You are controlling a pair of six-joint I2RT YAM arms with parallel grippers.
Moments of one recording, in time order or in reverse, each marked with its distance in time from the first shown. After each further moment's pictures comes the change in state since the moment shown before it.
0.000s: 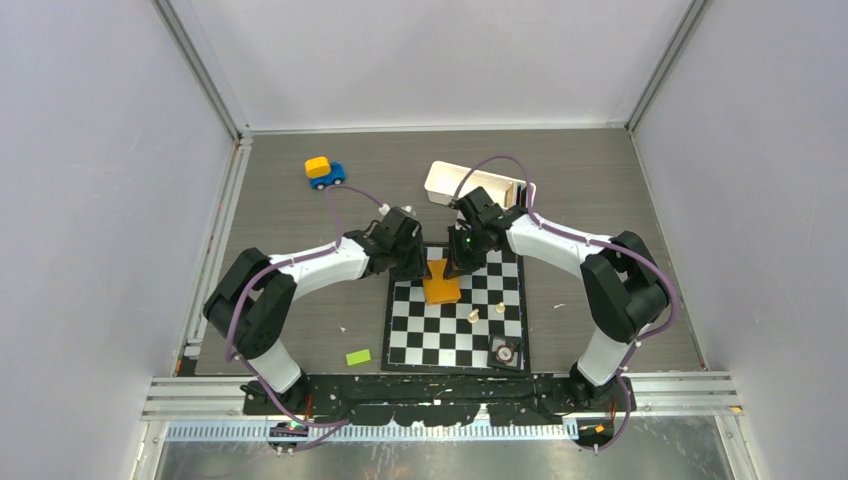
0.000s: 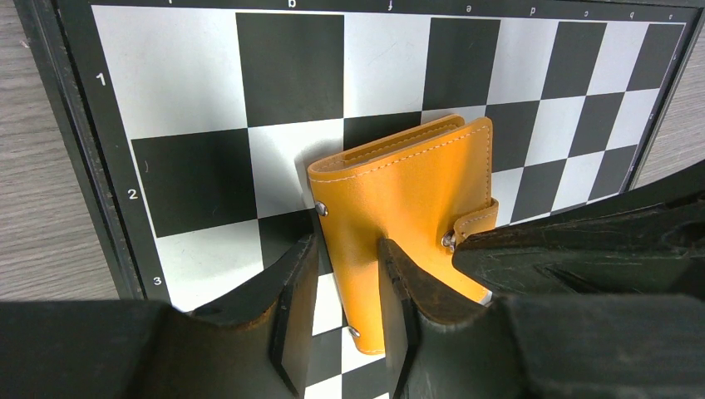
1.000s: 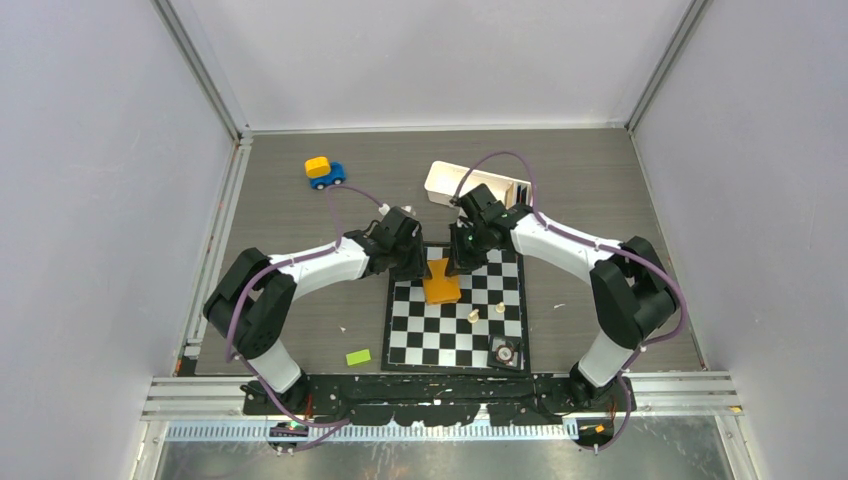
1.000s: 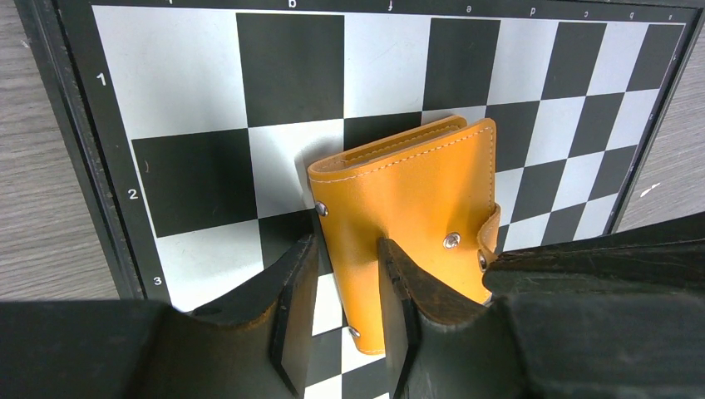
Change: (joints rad) left arm 0.000 0.000 0.000 0.000 -0.001 0.000; right arm 0.003 -0.049 0.013 -0.042 0.025 -0.005
